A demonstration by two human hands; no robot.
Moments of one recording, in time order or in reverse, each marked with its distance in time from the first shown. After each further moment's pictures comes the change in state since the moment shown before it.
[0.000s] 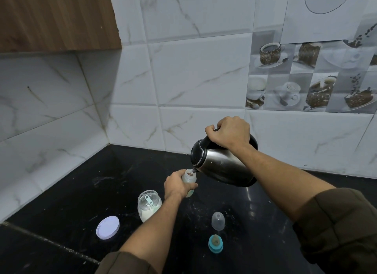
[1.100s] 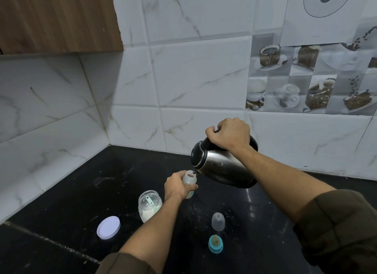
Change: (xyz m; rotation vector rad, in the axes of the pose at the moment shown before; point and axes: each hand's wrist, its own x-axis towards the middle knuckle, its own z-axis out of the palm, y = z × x) left_hand -0.002 -0.002 0.000 0.003 -0.004 0.003; right_hand -0.004 -0.003 -0.005 0.001 -0.004 0.011
